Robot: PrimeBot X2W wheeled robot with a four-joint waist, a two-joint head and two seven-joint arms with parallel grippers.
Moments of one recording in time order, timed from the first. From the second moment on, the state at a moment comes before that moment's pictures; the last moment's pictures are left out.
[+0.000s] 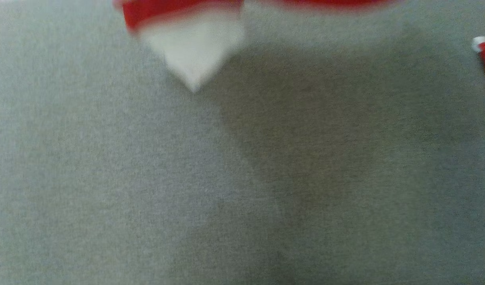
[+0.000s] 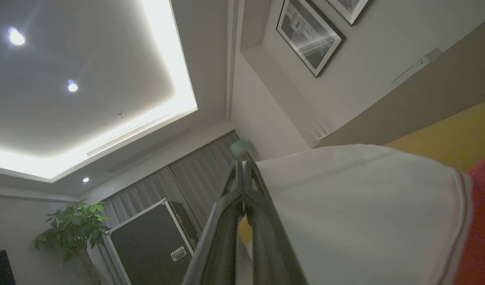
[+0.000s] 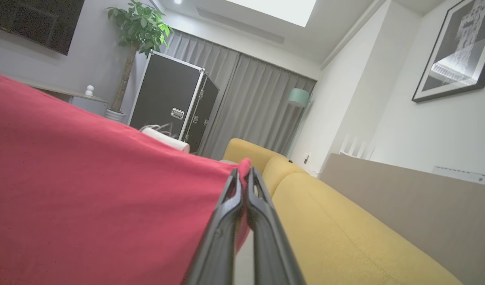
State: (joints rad) left arm -1.61 0.53 -0.84 0.59 -0.47 0.06 -0.26; right arm -1.40 -0.58 0.59 0.78 0.43 0.13 -0.25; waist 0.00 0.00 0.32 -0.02
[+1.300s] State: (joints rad) left arm 0.08 0.56 -0.58 -0.11 -0.31 0.10 -0.26; right arm -0.16 -0.50 0.20 0.49 0.30 0.13 -0.25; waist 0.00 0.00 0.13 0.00
